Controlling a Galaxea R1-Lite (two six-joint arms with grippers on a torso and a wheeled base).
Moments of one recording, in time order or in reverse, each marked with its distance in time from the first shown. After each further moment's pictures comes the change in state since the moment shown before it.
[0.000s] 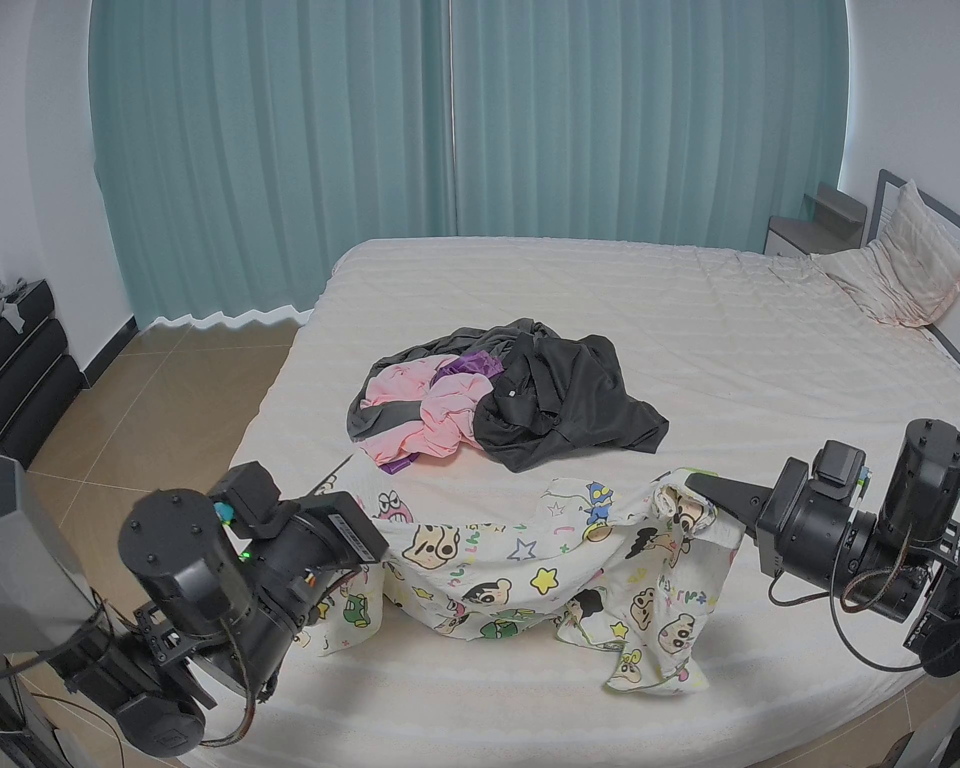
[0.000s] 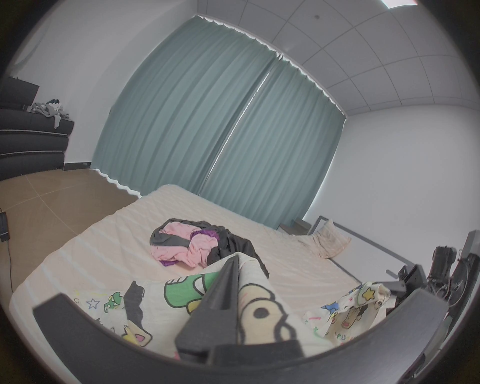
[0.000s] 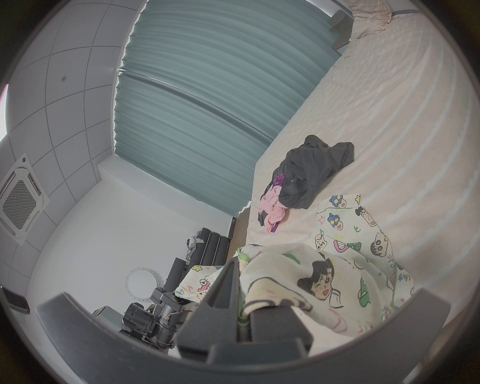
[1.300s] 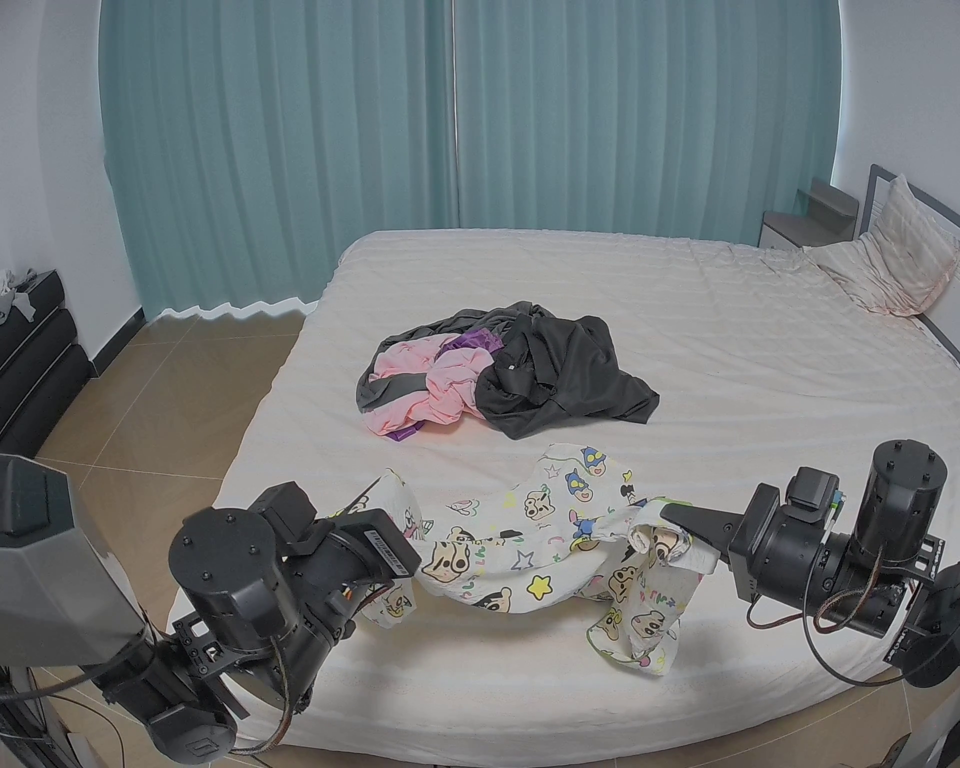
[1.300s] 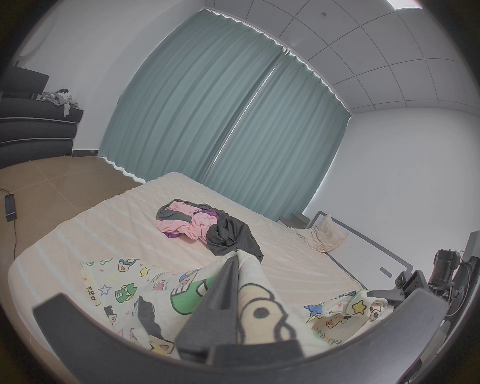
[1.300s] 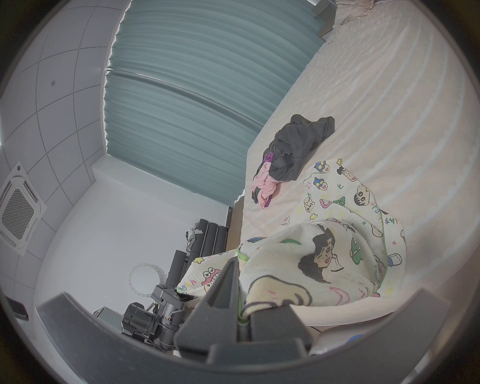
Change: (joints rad) left arm -0.048 0.086 -0.034 0.000 0.044 -0.067; right arm 0.042 0.073 0.020 -0.031 -0.011 0.070
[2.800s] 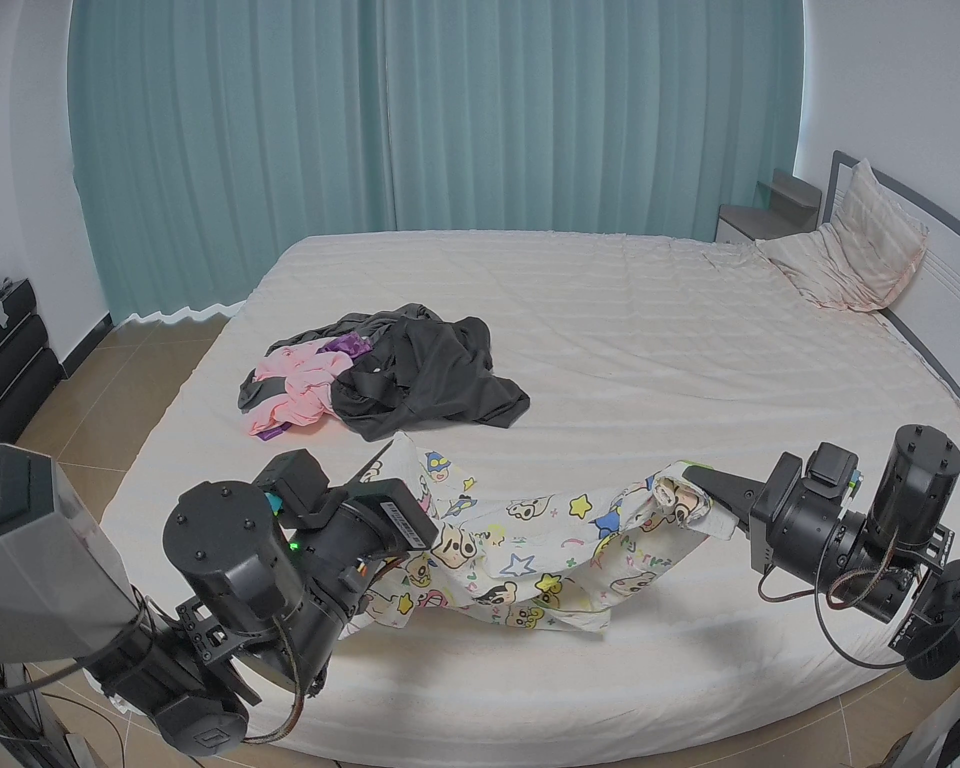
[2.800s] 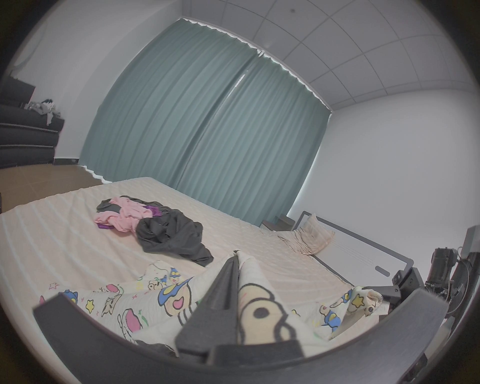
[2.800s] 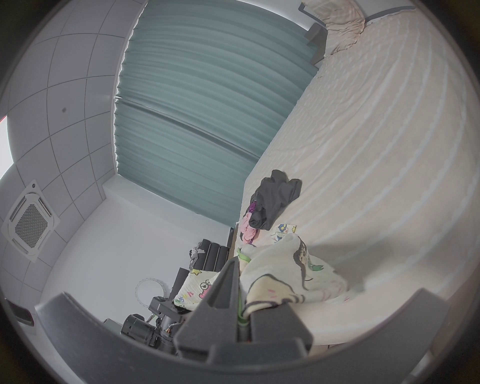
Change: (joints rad) left arm -0.014 -0.017 -0.084 0.000 0.001 0.104; right arm -0.058 -0.003 0.003 -0.094 -0.006 -0.003
